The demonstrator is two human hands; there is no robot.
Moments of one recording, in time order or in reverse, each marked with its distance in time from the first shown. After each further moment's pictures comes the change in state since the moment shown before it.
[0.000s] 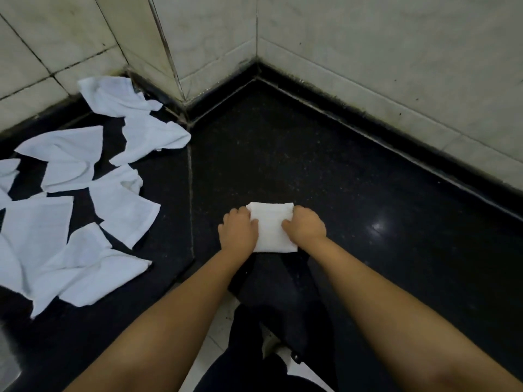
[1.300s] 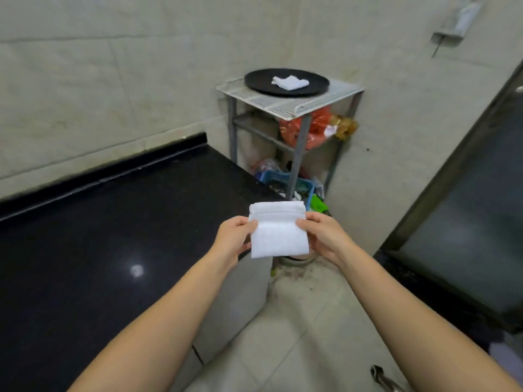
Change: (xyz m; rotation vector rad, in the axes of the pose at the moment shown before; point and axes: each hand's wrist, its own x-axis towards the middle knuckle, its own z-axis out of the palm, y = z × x) left_hand -0.640 0.288 0.229 -0.473 -1.388 0.580; right_hand -0.695 0.484 0.008 1.587 1.228 0.590
